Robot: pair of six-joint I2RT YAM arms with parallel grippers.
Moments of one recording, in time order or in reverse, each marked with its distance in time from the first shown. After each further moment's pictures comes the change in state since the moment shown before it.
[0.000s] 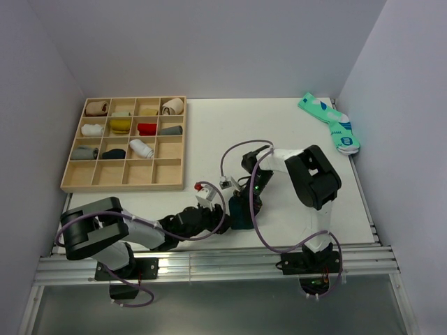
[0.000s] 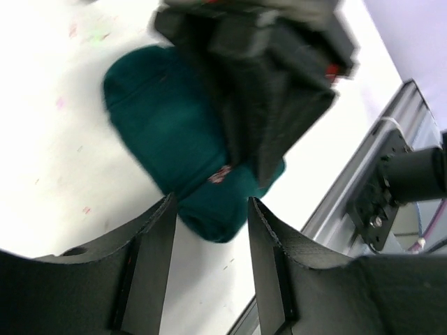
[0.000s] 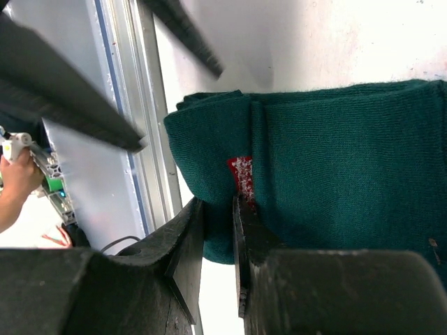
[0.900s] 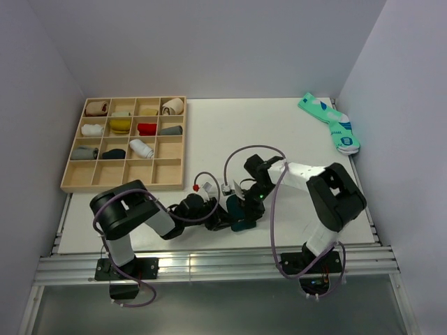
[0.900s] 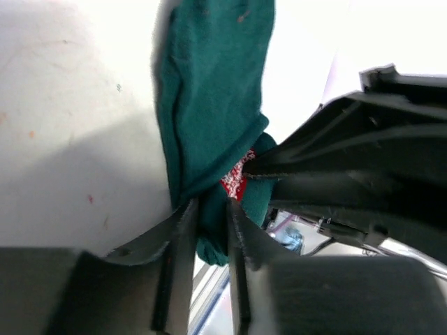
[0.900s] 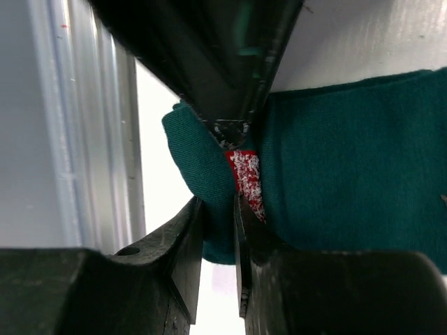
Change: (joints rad) left arm 0.210 0.281 0.080 0.048 0.449 -0.652; right arm 0.047 -0.302 -0.241 0.292 0.087 0.002
